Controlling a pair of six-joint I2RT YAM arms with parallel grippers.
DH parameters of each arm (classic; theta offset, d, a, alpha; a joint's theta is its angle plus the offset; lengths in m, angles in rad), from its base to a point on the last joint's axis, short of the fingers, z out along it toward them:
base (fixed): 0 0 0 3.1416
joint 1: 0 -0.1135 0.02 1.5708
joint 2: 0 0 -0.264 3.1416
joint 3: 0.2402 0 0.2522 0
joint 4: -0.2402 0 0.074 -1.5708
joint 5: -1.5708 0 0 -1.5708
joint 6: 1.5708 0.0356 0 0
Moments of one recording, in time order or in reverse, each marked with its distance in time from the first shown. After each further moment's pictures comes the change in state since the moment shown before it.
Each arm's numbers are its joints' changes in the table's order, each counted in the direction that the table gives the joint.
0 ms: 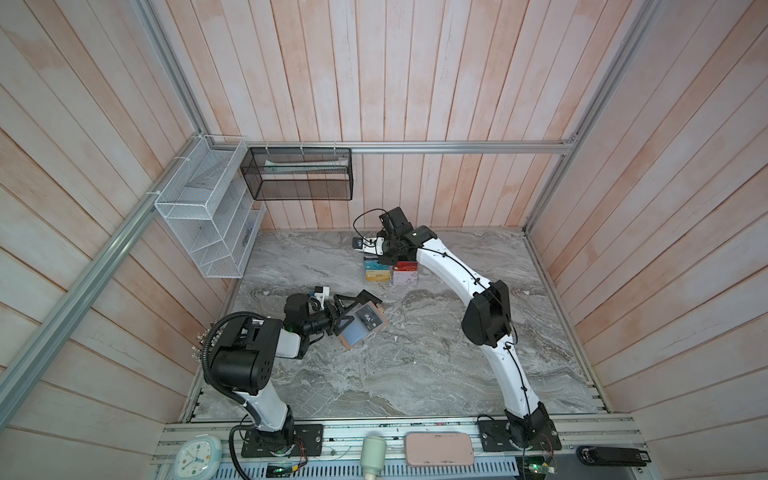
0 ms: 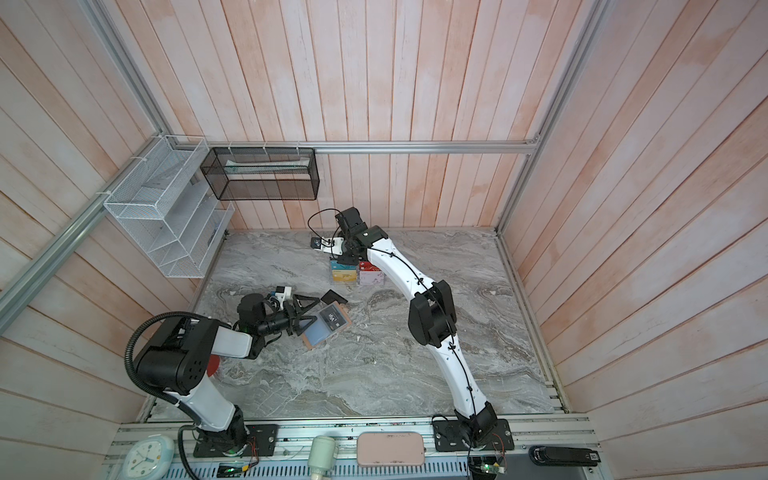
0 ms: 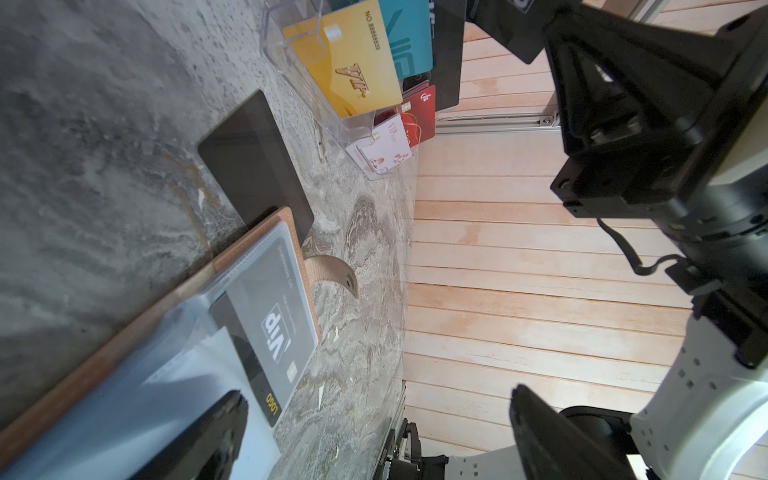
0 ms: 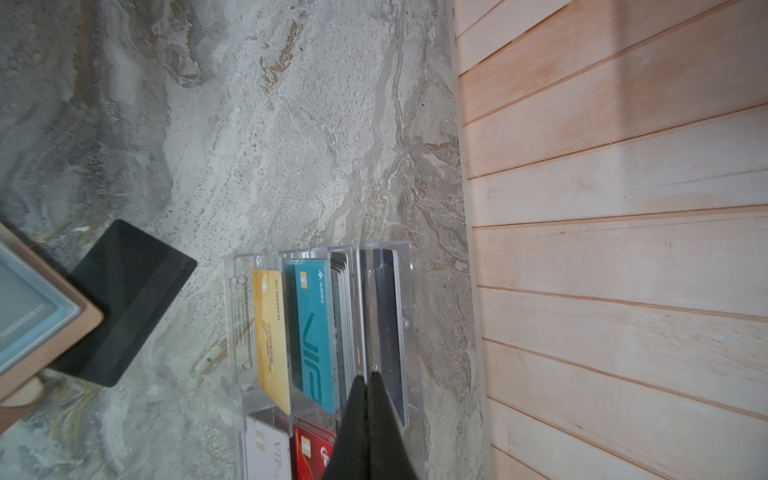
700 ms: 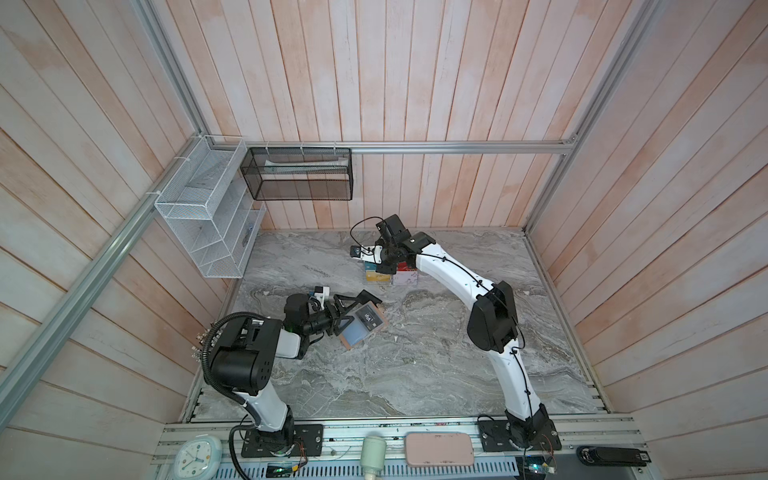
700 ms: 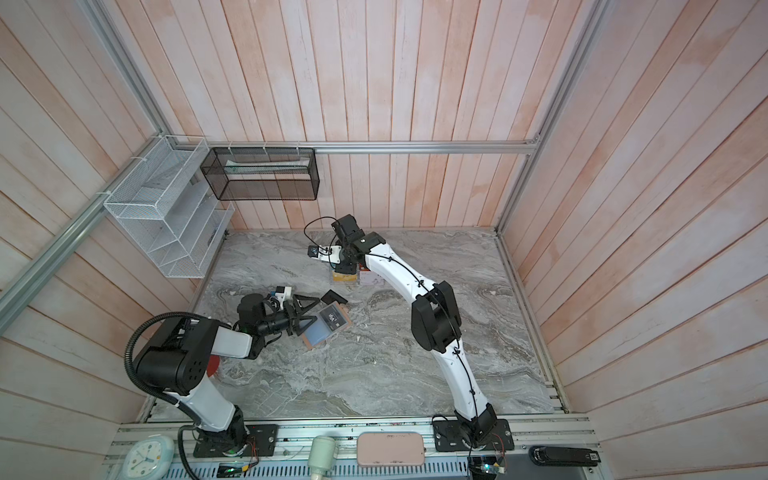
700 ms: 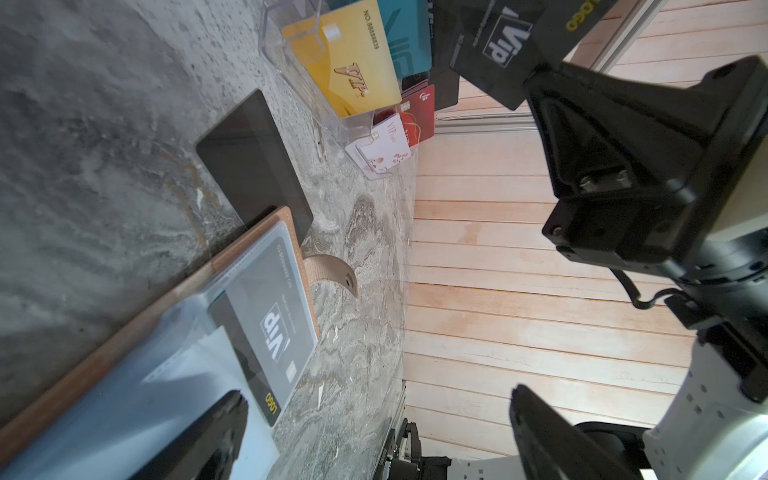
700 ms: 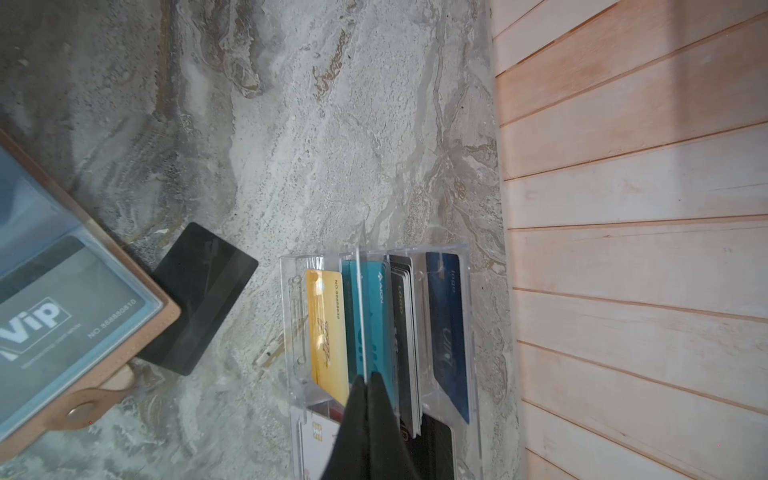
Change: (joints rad) left arm 0.002 0.000 -0.001 0.001 0.000 0.000; right arm -0.032 -0.077 -0.149 0.033 0.002 0.042
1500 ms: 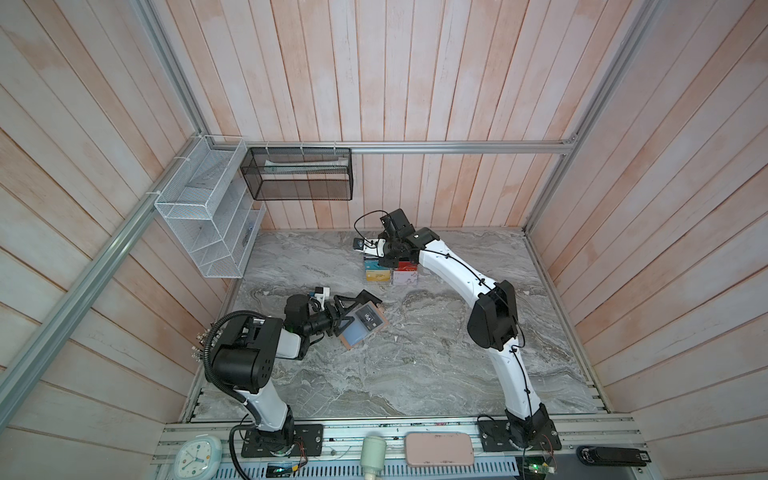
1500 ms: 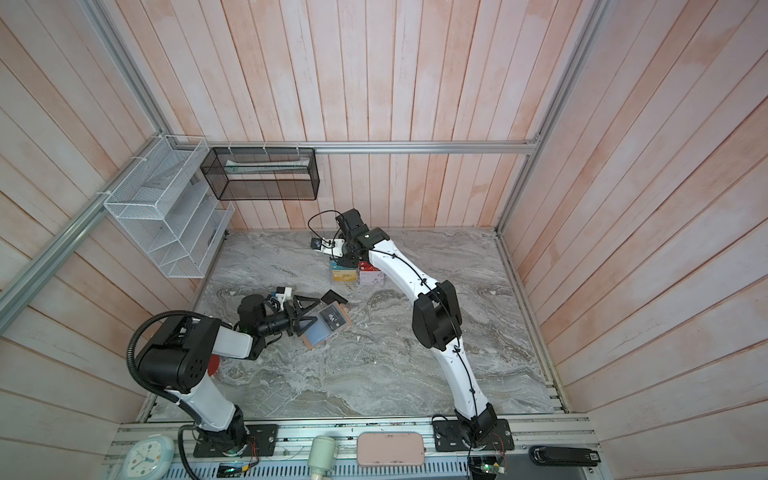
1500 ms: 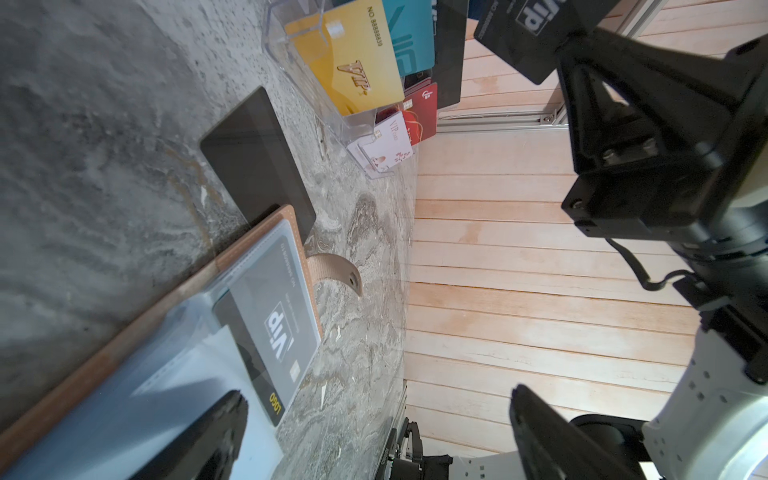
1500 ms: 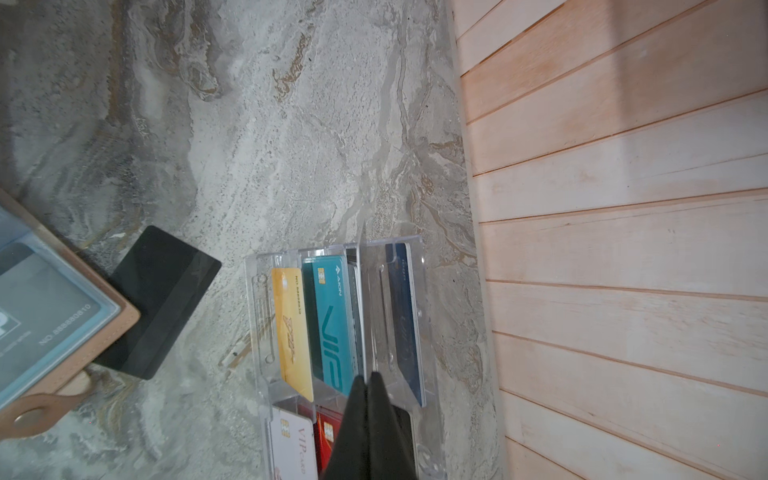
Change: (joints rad) left arm 0.000 0.021 -0.006 0.025 0.000 0.000; right arm 0.027 0.018 0.056 0.003 0.000 0.002
